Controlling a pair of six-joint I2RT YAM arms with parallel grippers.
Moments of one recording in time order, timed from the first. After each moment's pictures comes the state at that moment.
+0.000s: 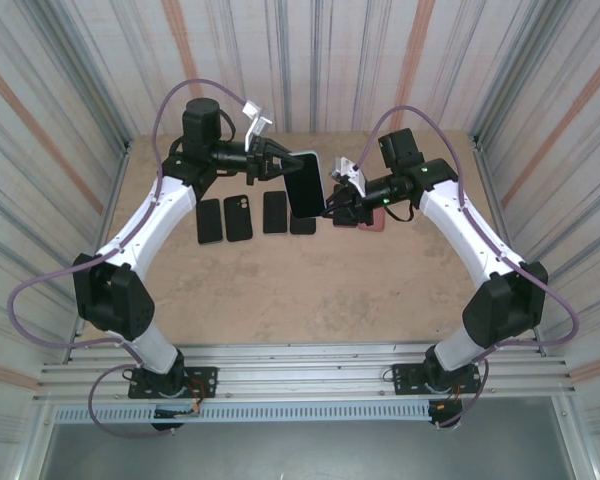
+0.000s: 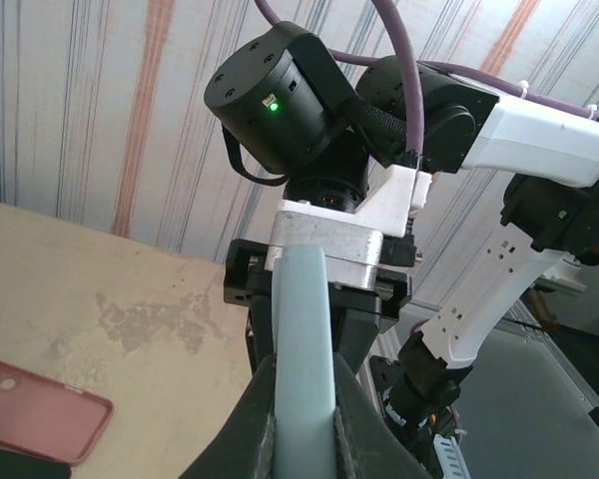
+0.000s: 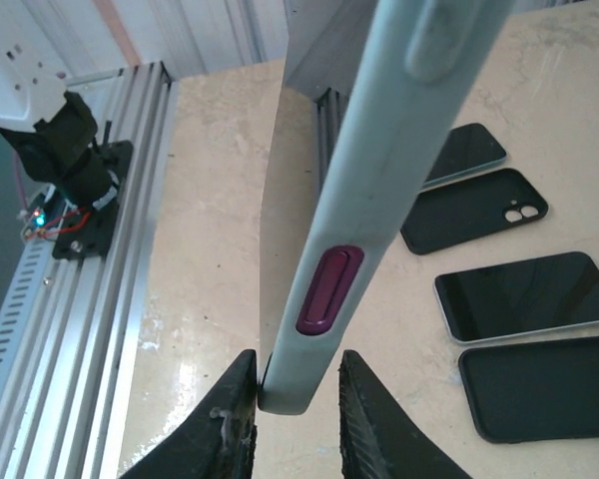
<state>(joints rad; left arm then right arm) -0.35 1.65 1.57 -0.14 1.28 -0.11 0.37 1.56 1.50 -0.90 -0.94 -0.74</state>
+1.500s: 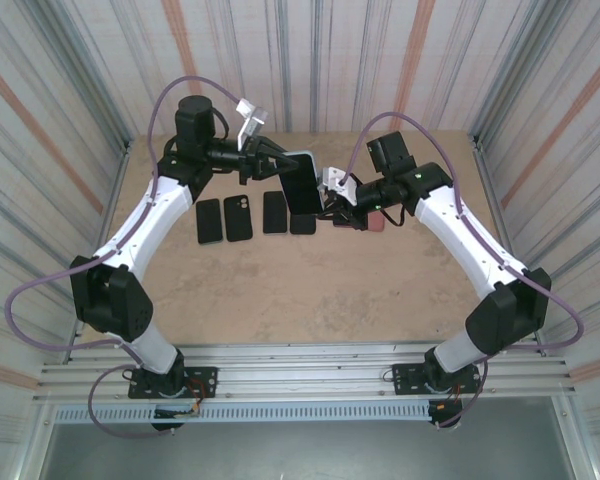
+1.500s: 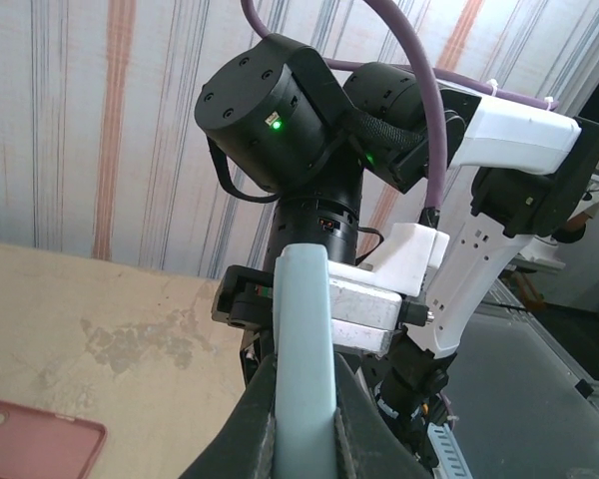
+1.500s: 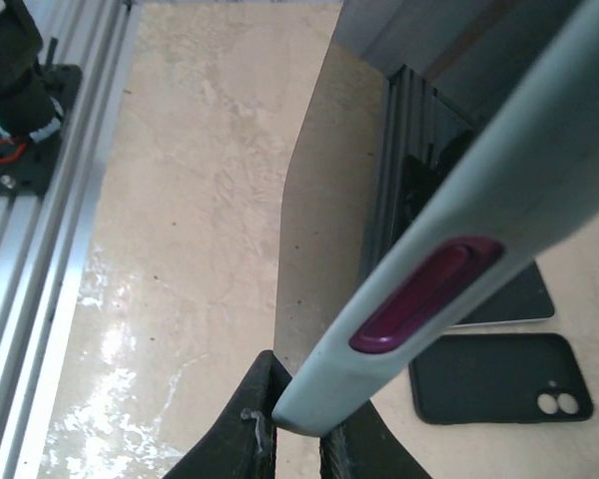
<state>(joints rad) -0.34 1.63 1.56 -0.08 1.37 -0.11 0.46 1.52 1.50 -0.89 -0.74 -0.84</state>
